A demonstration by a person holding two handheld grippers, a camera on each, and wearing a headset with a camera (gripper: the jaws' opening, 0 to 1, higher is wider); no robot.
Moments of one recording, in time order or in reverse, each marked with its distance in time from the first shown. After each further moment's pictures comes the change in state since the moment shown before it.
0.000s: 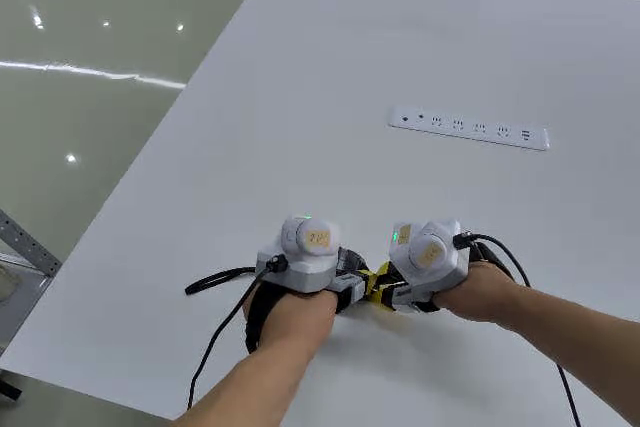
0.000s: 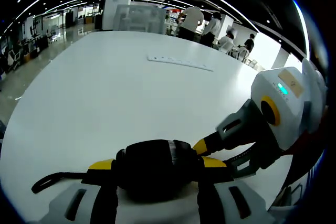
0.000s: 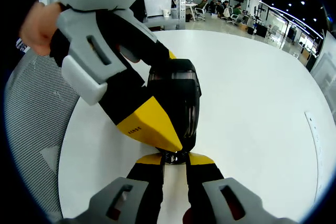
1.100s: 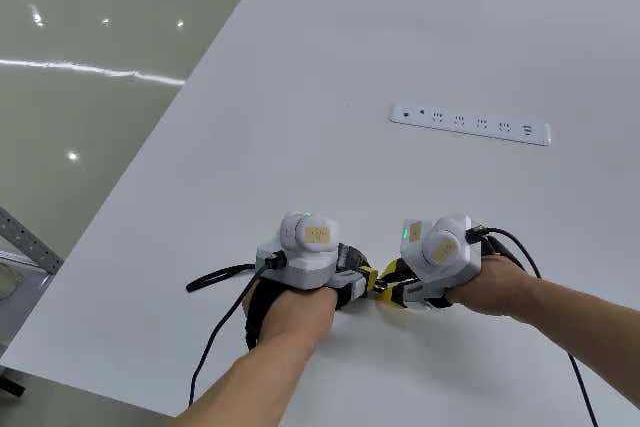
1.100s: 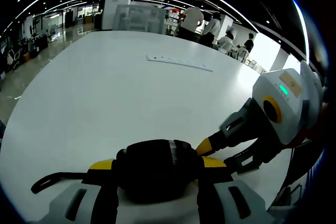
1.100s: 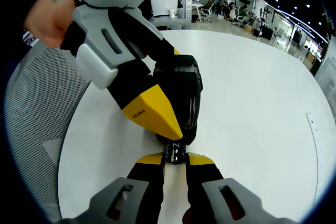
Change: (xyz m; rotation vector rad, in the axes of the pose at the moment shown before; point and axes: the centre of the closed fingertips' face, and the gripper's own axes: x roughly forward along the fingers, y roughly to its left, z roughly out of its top) left arm 0.001 0.000 0.000 -0.005 0.001 -0.007; right arm -0.005 0.000 -0.007 -0.038 -0.002 0.038
